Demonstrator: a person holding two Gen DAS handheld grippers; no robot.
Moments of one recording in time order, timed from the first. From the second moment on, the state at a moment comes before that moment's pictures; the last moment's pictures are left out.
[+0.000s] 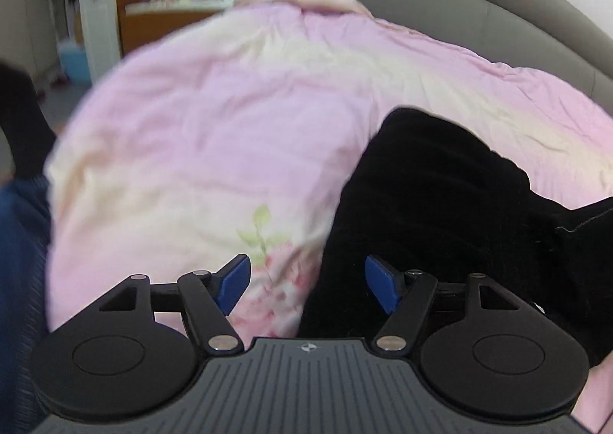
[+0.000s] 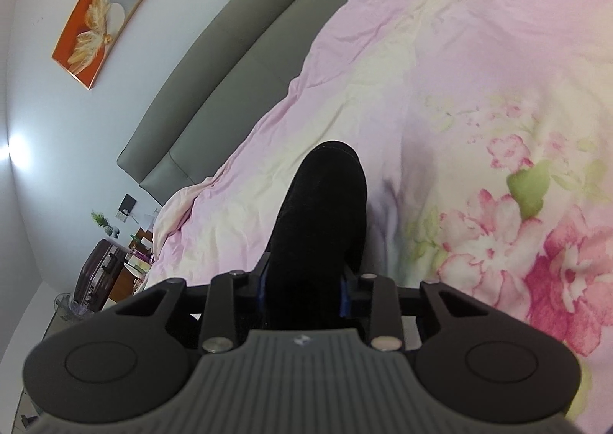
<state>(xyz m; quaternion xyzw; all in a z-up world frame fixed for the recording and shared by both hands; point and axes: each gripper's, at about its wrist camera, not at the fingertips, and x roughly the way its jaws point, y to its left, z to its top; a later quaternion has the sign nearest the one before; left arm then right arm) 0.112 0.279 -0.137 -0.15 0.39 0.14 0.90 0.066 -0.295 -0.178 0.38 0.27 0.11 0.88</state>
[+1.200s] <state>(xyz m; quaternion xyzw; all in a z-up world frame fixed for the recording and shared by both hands) 0.055 0.341 -0.116 -0.35 0.26 0.19 0.88 0.007 0.163 -0.204 -0.38 0.14 0.34 0.85</state>
